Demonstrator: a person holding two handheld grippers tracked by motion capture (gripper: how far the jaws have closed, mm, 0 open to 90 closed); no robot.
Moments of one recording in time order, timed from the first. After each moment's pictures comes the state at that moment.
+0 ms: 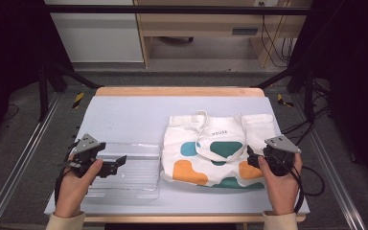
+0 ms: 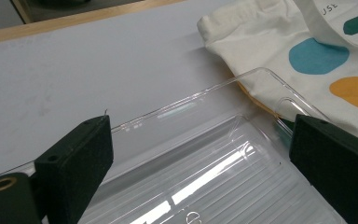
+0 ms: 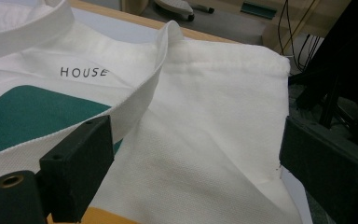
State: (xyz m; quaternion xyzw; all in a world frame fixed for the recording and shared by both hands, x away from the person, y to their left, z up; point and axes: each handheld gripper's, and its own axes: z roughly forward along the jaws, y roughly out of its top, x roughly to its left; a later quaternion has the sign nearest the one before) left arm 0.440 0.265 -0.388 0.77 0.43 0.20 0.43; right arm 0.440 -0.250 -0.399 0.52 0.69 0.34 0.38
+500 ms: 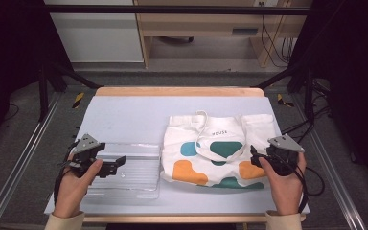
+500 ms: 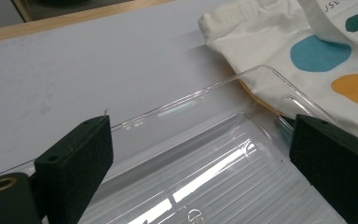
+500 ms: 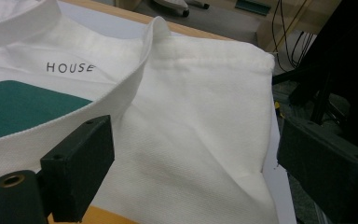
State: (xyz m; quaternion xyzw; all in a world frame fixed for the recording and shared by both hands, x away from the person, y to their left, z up) left arm 0.440 0.267 -0.387 0.77 0.43 0.20 0.43; right arm 0.439 -0.259 -0.395 0.52 0.69 0.33 0.38
